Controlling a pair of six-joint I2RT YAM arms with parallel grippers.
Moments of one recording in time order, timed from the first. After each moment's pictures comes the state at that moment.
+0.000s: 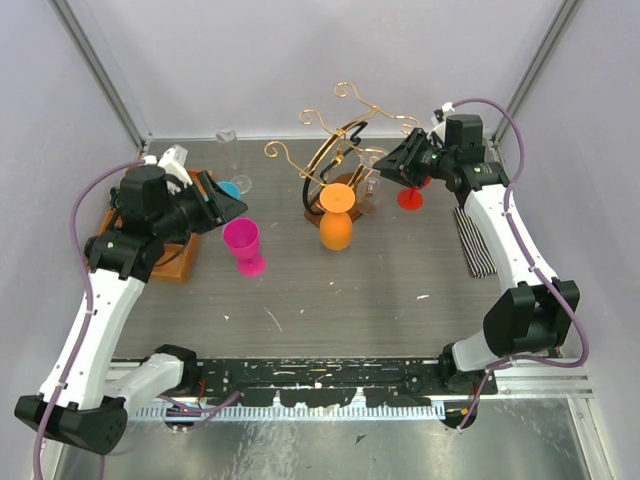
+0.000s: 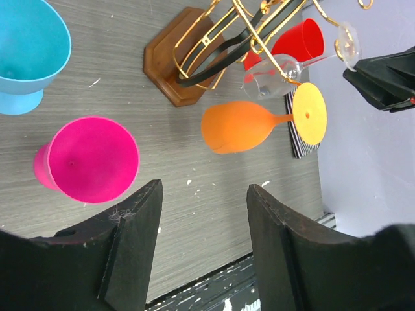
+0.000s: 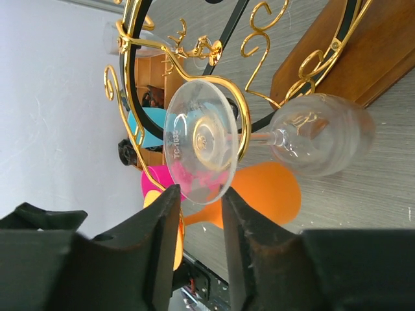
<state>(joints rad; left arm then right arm) -0.26 1.00 1.21 -0.67 0.28 -0.63 0.12 1.48 1.44 -0.50 -0.54 0.78</state>
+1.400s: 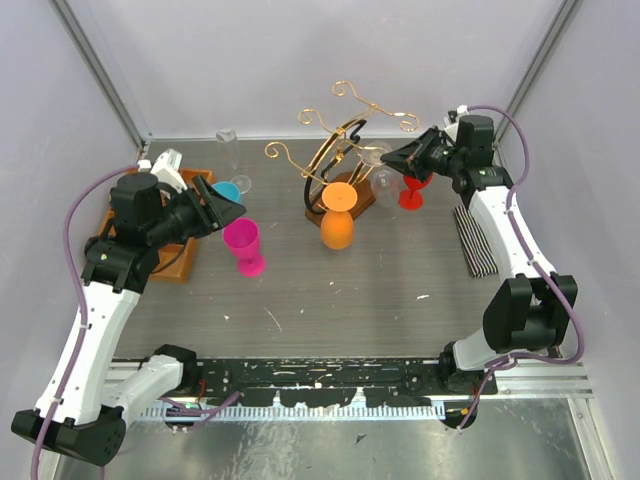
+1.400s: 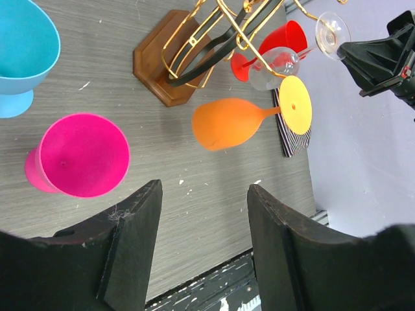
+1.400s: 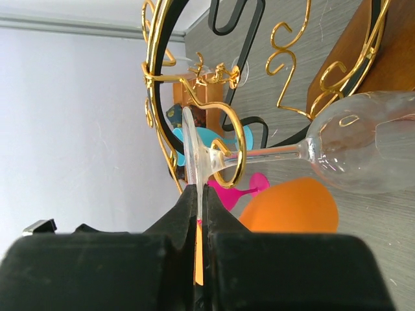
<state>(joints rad) -0.26 0.94 1.19 -0.66 0.30 -0.64 0.05 1.50 1.38 -0.32 -0.64 0.98</state>
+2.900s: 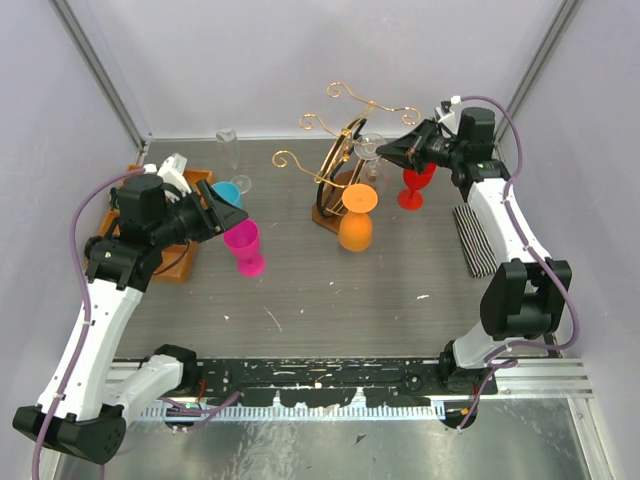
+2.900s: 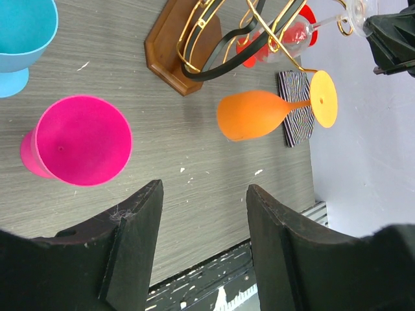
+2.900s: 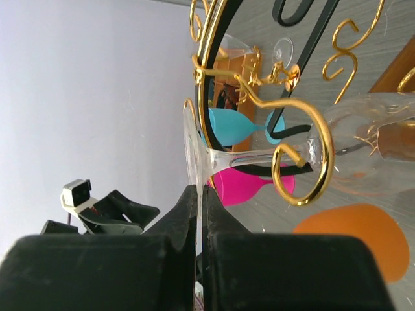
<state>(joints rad) -0.26 0.95 1.16 -0.68 0.32 -0.65 0.02 1.58 1.42 -0.16 -0.85 1.02</state>
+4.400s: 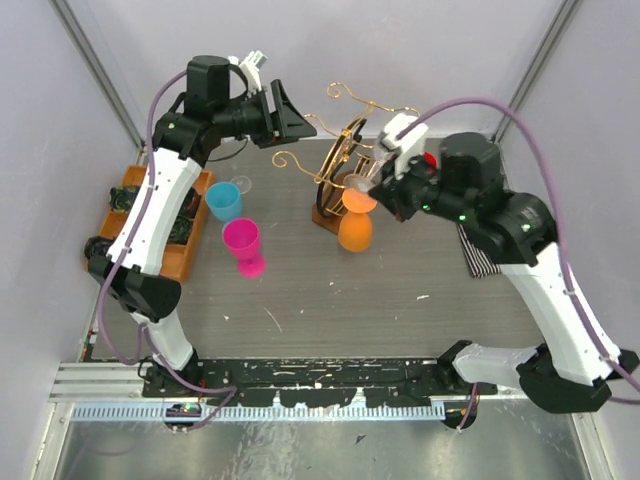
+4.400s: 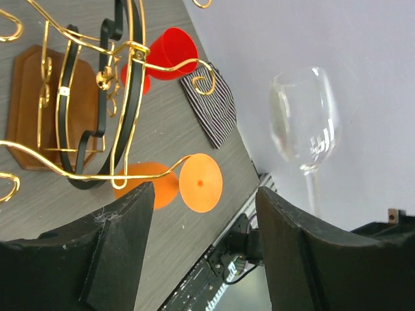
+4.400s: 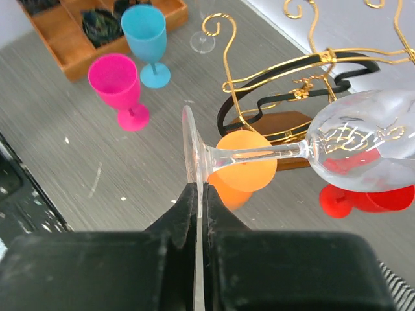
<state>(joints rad) -0.40 1.76 2.15 -0.78 0.57 -0.60 0.56 1.17 1.75 -0.93 -0.20 -0.11</state>
